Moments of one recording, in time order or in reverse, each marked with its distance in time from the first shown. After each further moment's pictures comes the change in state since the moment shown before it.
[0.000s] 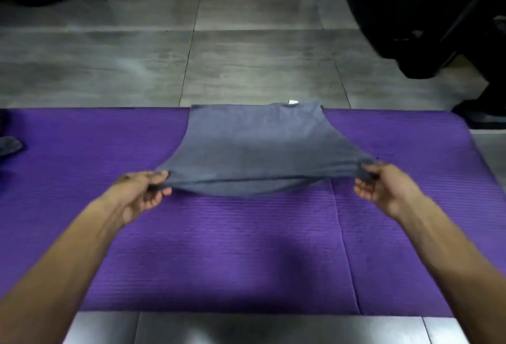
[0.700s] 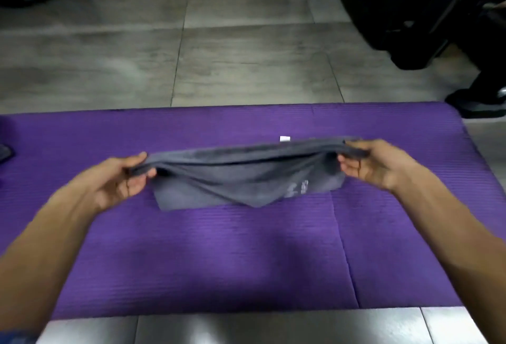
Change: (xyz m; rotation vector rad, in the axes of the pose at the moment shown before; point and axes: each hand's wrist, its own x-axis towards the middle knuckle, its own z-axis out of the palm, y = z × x) left_hand -0.014 0.044 -0.011 -0.101 -0.140 -0.074; right_hand -0.027 -0.042 0.021 0.037 -0.268 0.060
